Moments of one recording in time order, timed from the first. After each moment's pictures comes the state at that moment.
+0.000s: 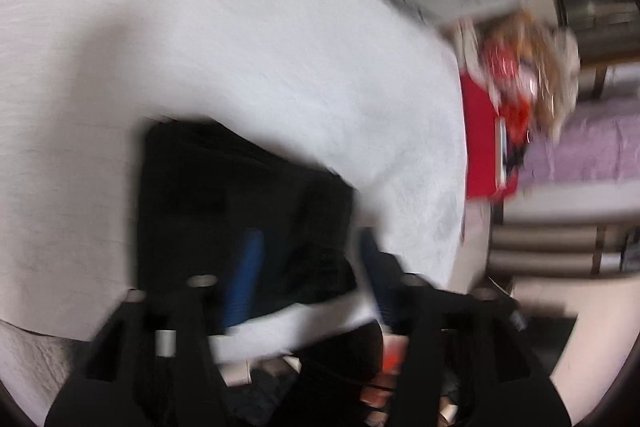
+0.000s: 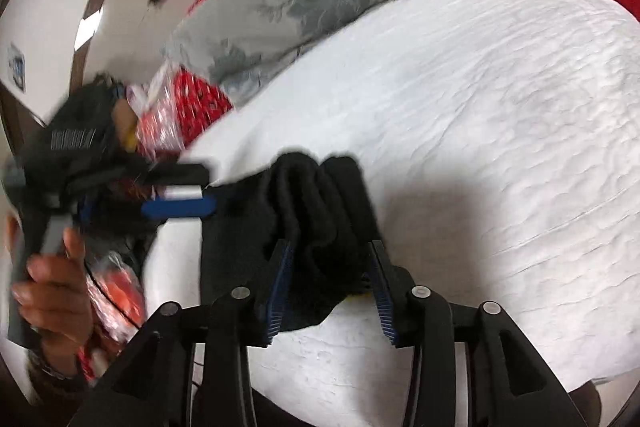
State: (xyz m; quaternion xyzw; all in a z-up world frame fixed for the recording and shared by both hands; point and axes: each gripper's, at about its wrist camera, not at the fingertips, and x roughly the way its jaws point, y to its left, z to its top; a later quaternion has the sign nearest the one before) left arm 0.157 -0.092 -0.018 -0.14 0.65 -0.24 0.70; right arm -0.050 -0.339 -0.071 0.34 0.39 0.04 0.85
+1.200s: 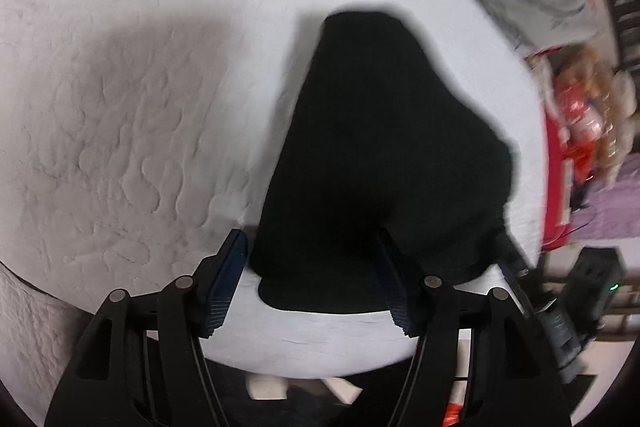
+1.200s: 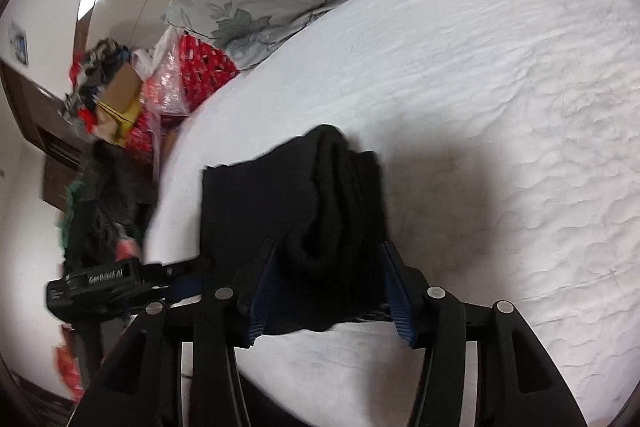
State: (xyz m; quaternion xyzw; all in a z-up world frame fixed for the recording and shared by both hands) left arm 0.106 -0.049 -0.111 -0.14 0.66 -0.13 0.73; right arm -0.005 -0.333 -0.099 0.30 0.46 0.07 0.84
